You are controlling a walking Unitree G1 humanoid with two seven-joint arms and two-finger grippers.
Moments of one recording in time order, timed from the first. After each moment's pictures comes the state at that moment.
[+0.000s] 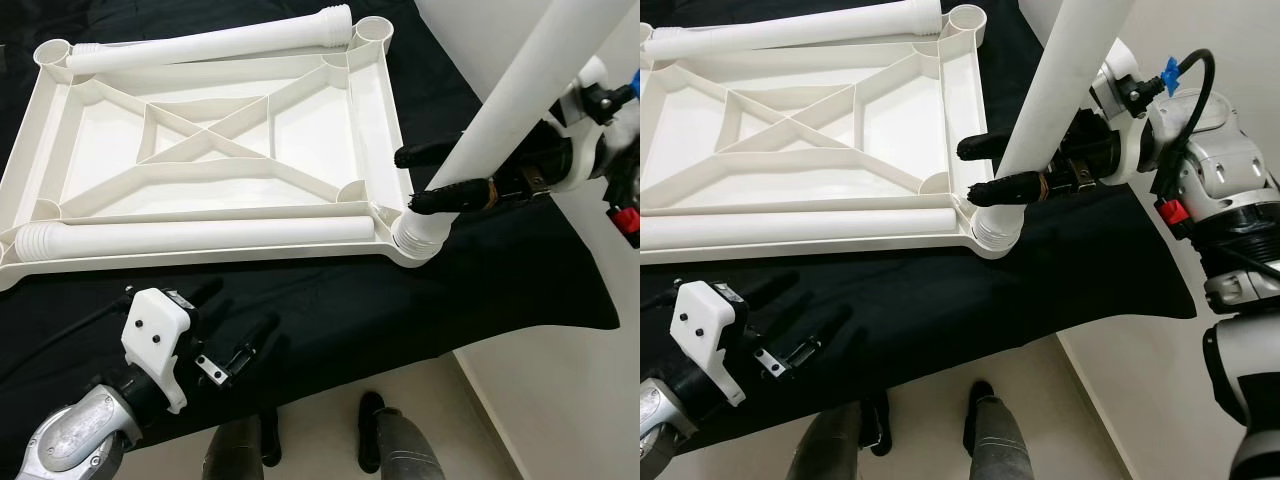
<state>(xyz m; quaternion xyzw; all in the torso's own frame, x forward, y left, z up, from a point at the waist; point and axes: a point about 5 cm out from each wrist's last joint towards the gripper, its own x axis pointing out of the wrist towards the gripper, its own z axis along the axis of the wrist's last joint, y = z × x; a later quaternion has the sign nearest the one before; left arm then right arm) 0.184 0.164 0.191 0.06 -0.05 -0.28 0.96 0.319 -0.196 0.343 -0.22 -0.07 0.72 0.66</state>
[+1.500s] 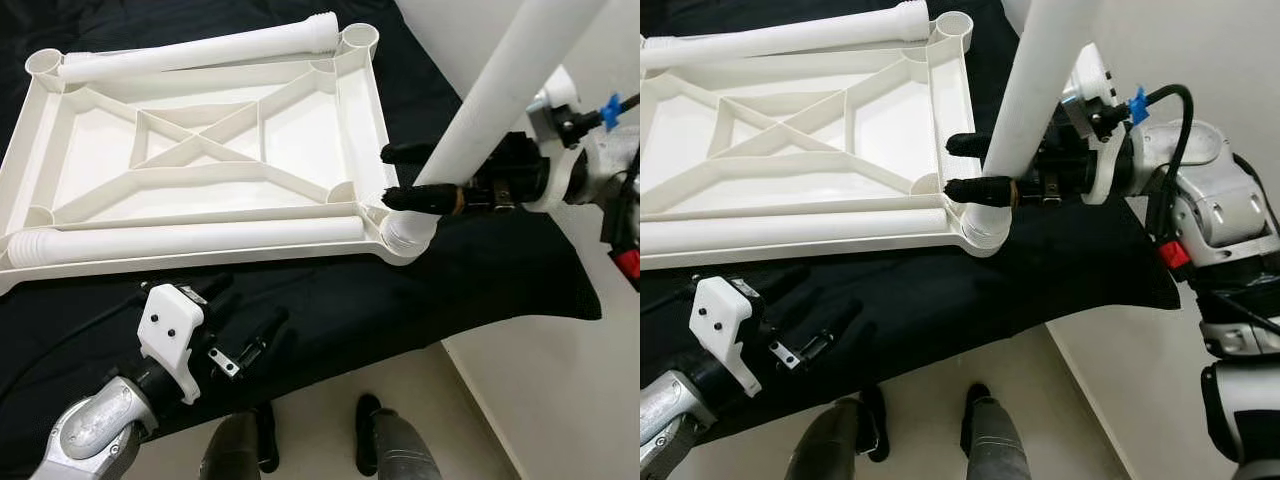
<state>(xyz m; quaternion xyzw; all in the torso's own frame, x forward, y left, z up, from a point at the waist) 0.197 0.159 0.185 0.06 -0.06 -0.27 0.96 0.303 -0.177 0.328 -0.22 -0.08 0.62 0.75</state>
